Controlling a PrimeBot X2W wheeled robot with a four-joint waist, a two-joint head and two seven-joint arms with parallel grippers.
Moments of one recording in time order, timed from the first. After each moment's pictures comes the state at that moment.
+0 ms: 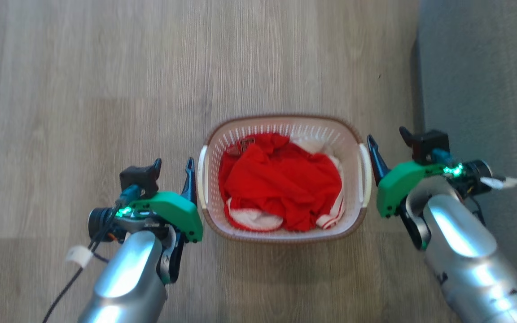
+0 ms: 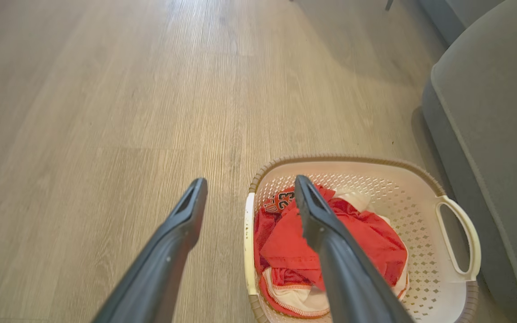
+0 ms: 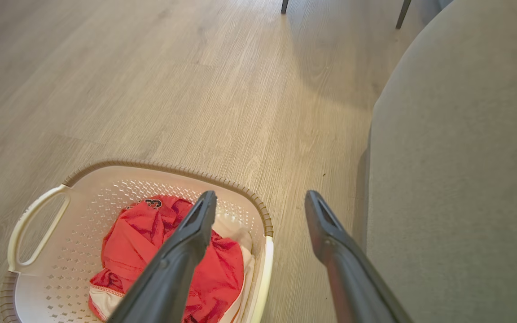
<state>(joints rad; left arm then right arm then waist) -0.43 0.04 -0.42 0.70 -0.43 0.10 -0.25 -0.57 -0.12 0.32 0.80 0.23 0.12 -0.23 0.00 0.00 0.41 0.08</state>
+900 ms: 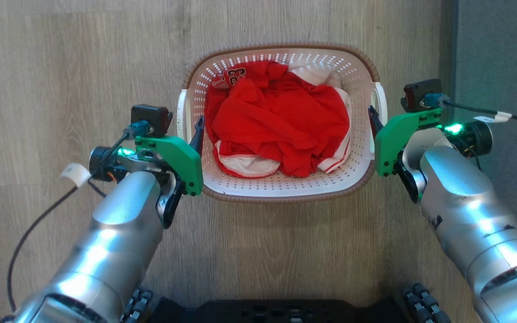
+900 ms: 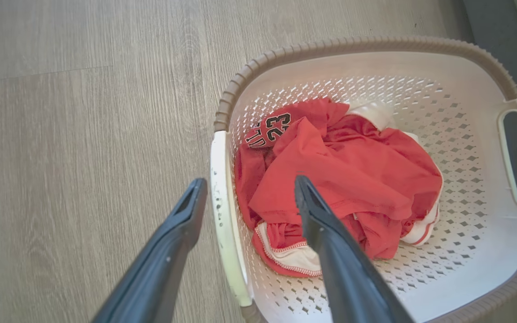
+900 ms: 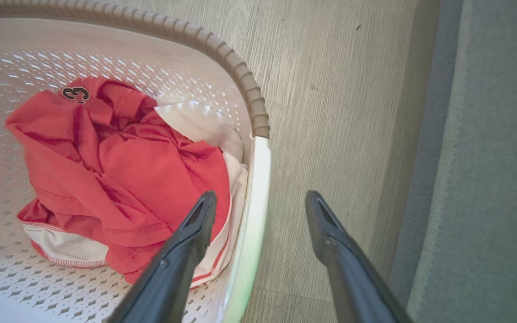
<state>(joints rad) -0.81 0.03 -0.70 1.10 -0.63 -0.04 -0.25 -0.91 -0.08 0.46 1.20 0.38 0.12 -0.15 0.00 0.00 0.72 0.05</state>
